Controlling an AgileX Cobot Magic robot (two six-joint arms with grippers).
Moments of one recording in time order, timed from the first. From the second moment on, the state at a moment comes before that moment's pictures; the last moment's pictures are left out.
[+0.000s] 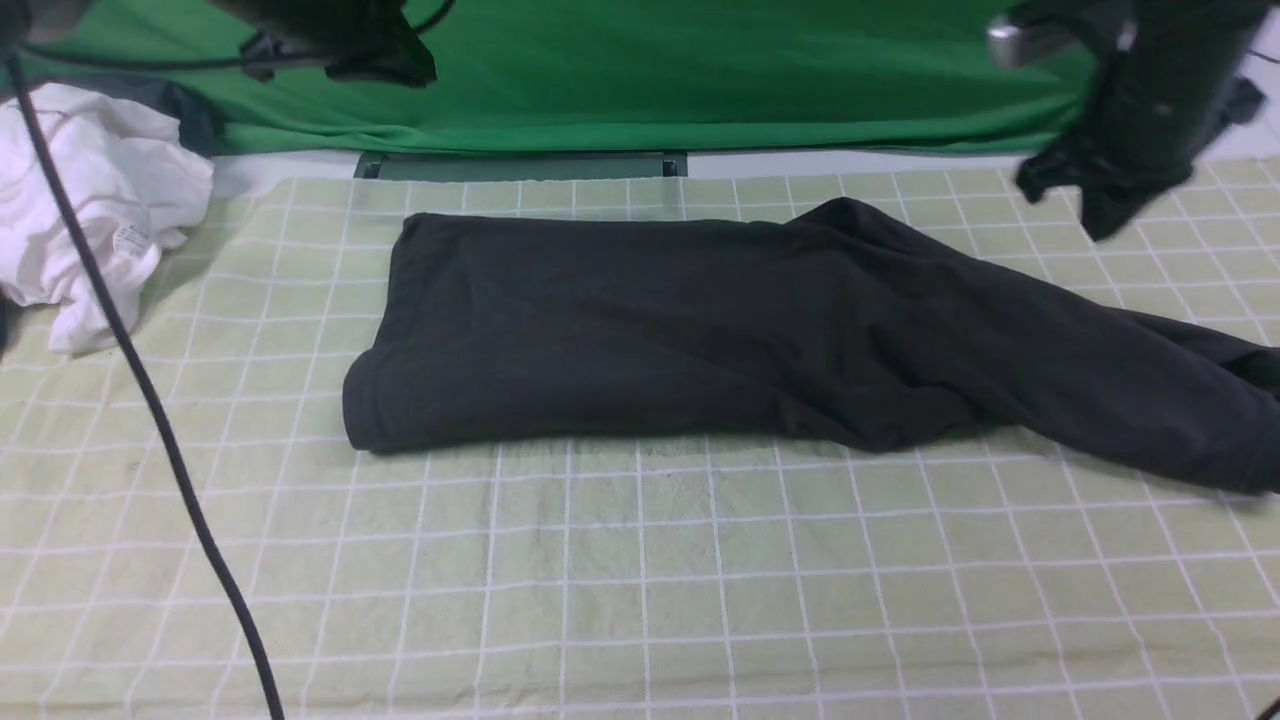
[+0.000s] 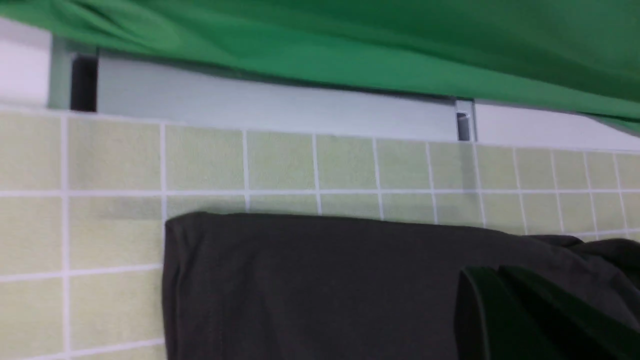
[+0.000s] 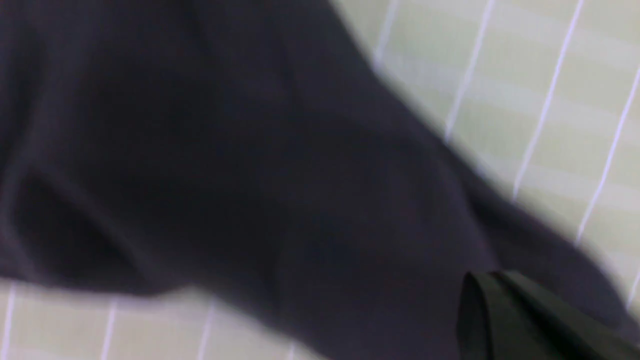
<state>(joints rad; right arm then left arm) 0.14 1.99 -1.80 0.01 1.20 -0.15 0.03 2.18 -2.17 -0.47 1.01 0.06</state>
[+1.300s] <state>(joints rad) -0.20 2.03 -1.60 0.10 1.19 -0.27 0.03 2.18 -2.17 -0.47 1.15 0.07</state>
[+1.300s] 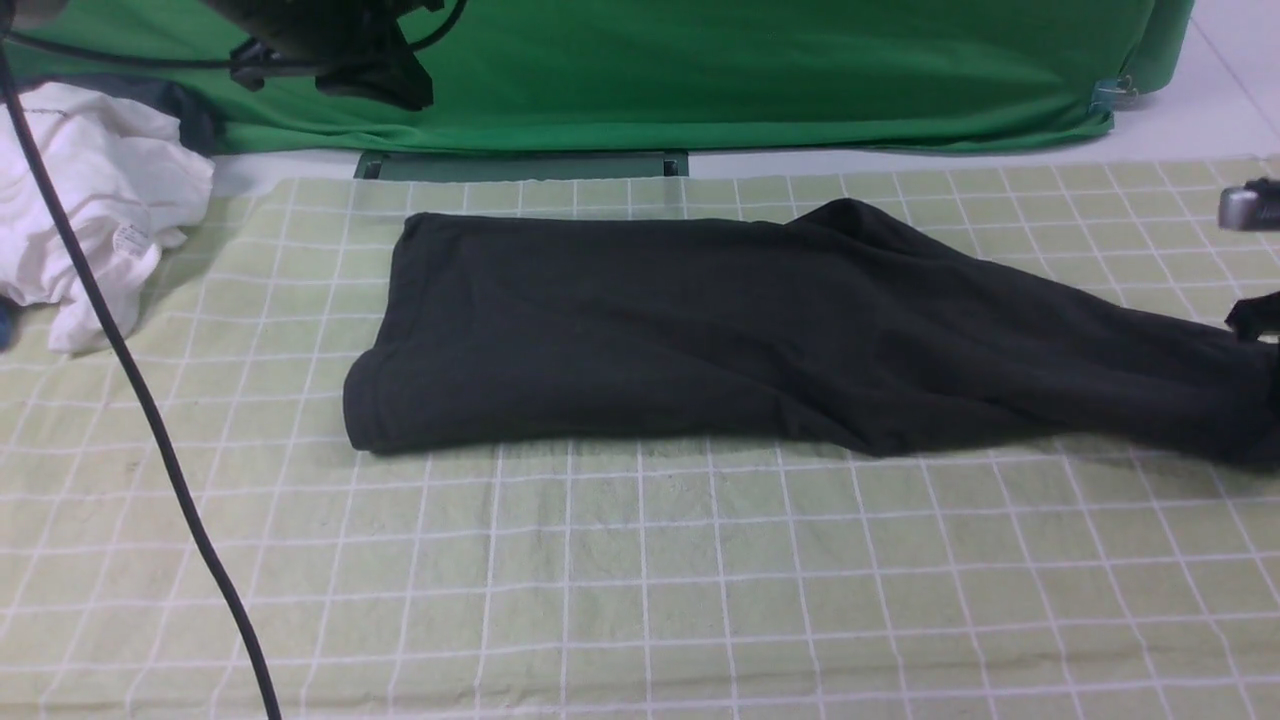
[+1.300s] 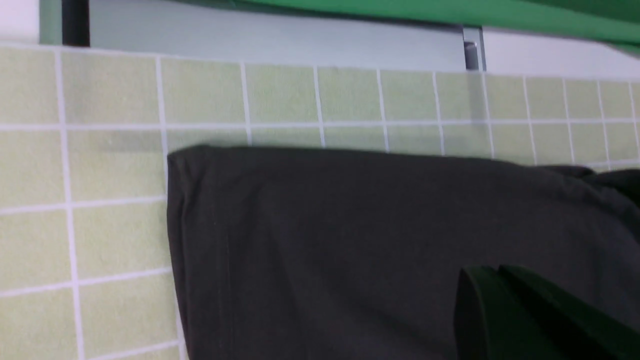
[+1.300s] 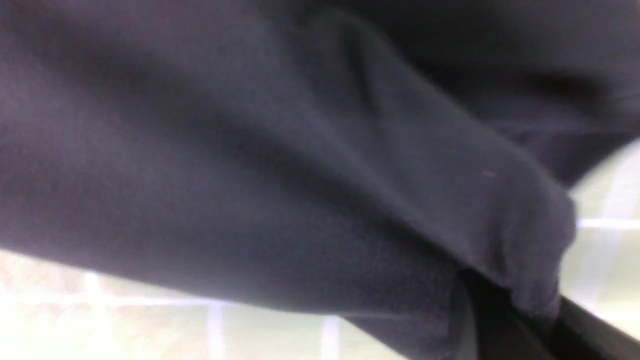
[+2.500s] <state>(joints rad) -0.28 2.25 -1.78 0.15 1.18 -0.18 -0.05 2.19 -2.17 -0.43 1.22 0.08</state>
